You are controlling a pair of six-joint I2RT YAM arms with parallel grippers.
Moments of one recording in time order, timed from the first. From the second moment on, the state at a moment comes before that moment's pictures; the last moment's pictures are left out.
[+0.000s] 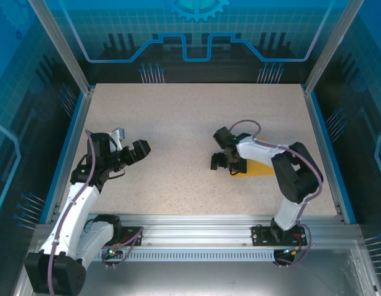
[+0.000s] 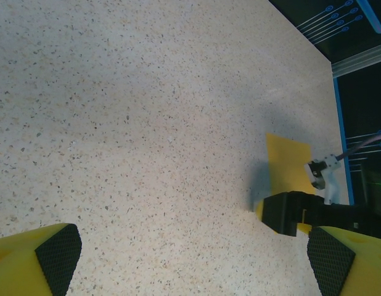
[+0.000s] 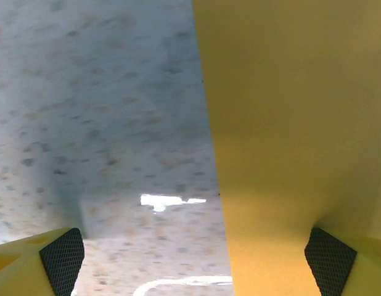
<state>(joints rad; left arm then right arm) -0.02 0.85 0.70 -0.54 0.44 -0.59 0.58 1.79 1.08 -0.73 0.04 0.71</state>
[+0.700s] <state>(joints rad) -0.02 0.83 0.70 -0.54 0.44 -0.62 0.48 1.69 1.10 -0.72 0.00 0.72</state>
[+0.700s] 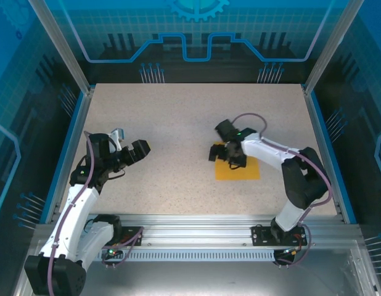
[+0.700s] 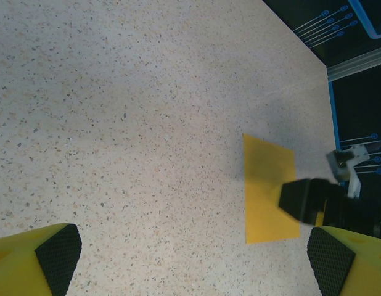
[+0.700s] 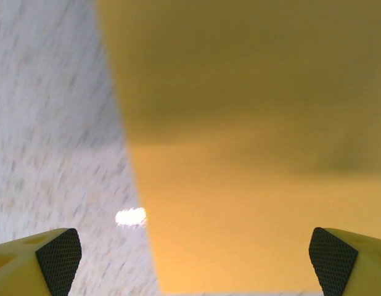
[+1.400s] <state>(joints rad) -0.02 0.88 0.65 -0.45 0.46 -0.69 0.36 1.67 0.87 -0.39 -0.06 0.64</state>
